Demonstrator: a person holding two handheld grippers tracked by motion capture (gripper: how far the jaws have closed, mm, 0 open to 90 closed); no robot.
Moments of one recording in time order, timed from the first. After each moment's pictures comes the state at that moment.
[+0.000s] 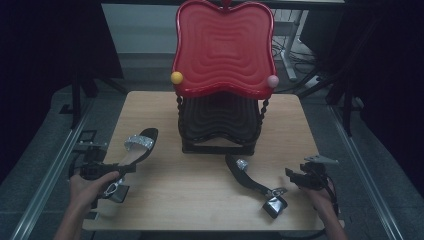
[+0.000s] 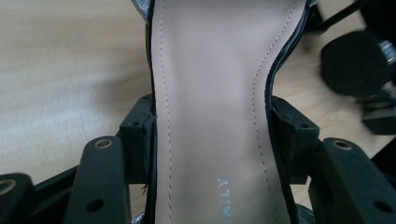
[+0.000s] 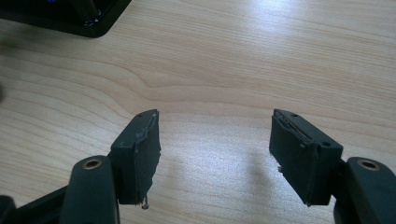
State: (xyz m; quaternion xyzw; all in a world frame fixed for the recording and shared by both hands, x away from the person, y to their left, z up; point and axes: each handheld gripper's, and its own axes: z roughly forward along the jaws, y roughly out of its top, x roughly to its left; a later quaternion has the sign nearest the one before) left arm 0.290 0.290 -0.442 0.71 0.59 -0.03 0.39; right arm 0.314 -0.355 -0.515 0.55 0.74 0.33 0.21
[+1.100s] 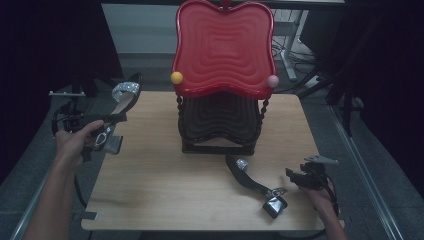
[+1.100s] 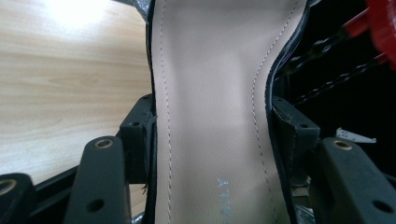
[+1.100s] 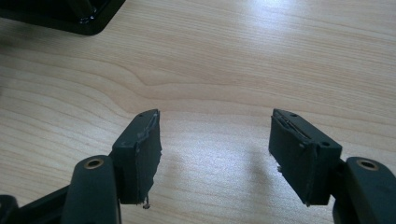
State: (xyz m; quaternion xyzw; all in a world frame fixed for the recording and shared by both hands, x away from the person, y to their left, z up) left arm 0.357 0.316 -0.346 0.65 0.58 -0.03 0.50; right arm 0.315 -0.355 -0.516 0.55 0.74 0.32 0.21
